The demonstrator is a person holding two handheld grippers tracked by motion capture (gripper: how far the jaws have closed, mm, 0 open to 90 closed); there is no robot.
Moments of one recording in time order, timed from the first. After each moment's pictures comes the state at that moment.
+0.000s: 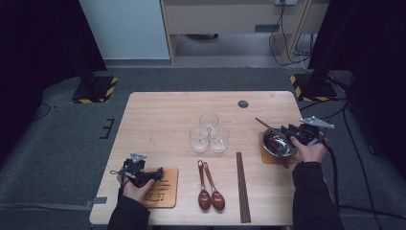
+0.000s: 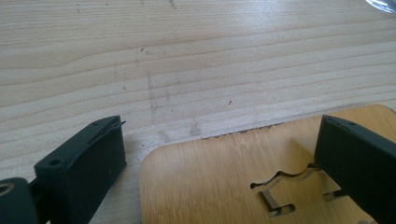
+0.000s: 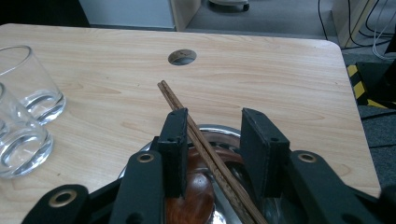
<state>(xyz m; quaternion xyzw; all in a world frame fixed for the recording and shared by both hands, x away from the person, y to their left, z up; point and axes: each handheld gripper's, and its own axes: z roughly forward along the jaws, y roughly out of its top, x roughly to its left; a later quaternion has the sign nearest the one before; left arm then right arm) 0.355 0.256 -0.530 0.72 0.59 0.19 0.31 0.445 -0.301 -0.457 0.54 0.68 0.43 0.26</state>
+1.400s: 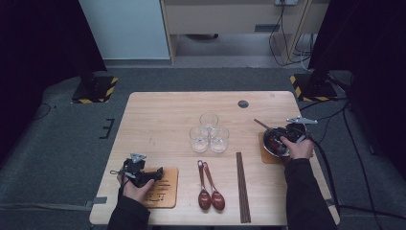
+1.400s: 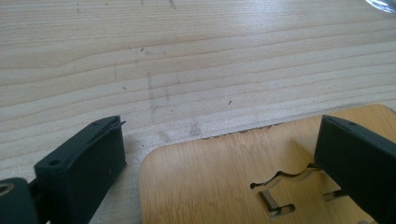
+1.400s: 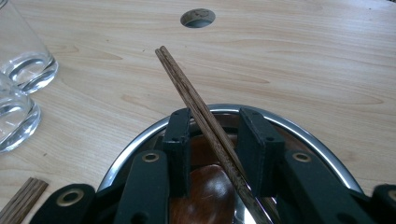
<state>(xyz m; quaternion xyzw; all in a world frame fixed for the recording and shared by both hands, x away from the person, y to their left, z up) 0.355 0.256 -0.530 0.72 0.59 0.19 0.31 0.472 -0.285 -0.487 0.53 0.72 0.39 0.21</state>
